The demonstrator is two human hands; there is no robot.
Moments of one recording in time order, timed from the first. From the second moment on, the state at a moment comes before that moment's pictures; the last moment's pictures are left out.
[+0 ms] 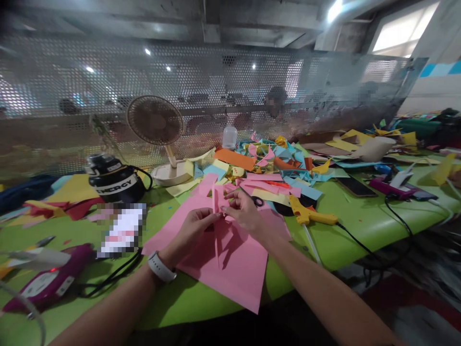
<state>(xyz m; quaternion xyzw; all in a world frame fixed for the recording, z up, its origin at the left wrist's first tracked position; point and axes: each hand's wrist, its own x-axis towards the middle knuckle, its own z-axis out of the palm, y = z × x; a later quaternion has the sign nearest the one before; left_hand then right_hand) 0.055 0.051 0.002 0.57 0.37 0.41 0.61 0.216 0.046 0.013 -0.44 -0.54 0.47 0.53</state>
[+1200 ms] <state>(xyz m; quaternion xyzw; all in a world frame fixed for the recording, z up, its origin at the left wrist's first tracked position) 0.055 0.043 0.015 0.50 0.35 0.43 0.66 0.222 0.052 0.011 -0.45 -0.49 0.47 0.58</state>
